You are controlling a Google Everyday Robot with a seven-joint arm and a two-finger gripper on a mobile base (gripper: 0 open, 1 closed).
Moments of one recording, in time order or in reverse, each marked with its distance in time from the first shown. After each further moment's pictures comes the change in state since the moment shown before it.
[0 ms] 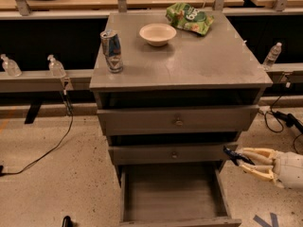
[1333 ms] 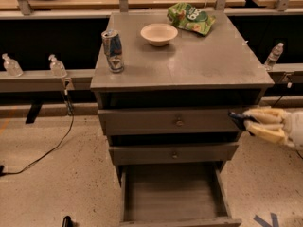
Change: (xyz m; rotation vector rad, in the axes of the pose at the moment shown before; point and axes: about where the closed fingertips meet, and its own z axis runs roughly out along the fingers) arm -0.076 -0.083 -0.001 -0.036 -0.110 0.020
